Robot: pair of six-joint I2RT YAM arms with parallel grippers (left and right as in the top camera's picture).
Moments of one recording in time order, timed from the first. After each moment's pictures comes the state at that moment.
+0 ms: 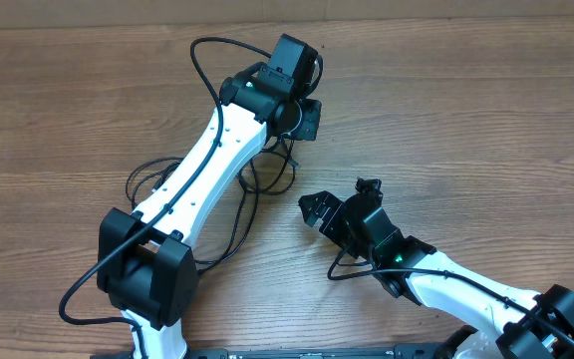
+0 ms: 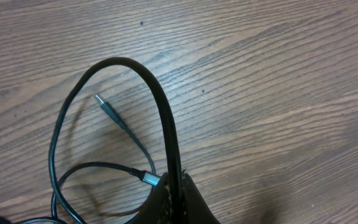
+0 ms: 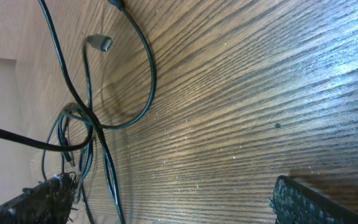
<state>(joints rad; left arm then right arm) -0.51 1.94 1.76 -0.91 0.06 -0.30 0.68 1.43 0.48 0.20 -0.03 1.22</state>
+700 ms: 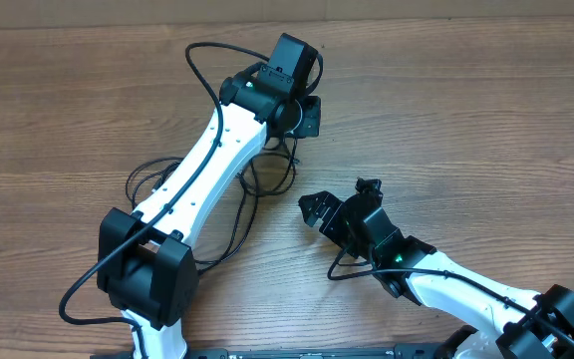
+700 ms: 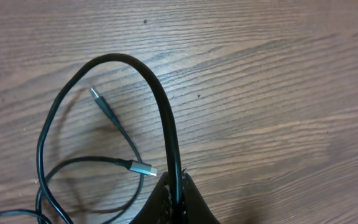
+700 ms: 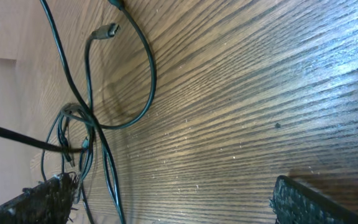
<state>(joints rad) -0.51 1.94 1.76 -0.90 0.06 -0.44 0.68 1.43 0.48 0.20 -0.03 1.22</state>
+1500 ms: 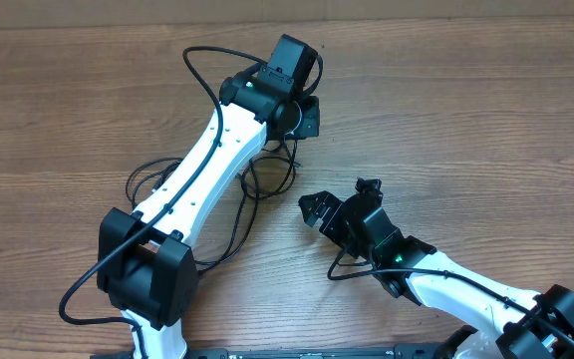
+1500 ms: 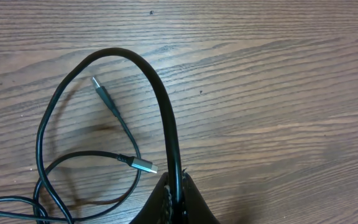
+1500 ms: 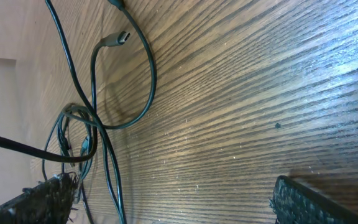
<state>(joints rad) -0.51 1.94 1.76 -0.92 0.06 -0.48 0.68 1.43 0.48 0.20 -0.03 1.22</state>
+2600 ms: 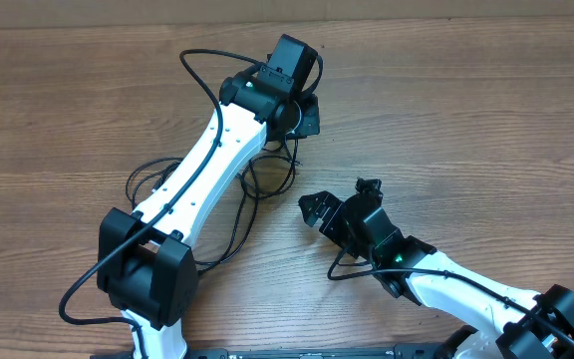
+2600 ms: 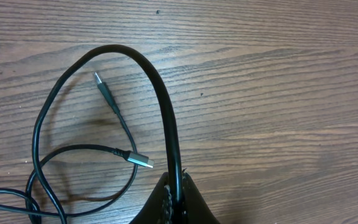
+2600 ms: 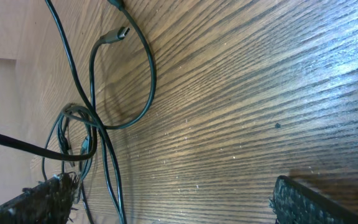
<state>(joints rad) -0.51 1.94 1.76 -0.92 0.06 -0.55 0.68 1.43 0.48 0.20 -0.03 1.22</state>
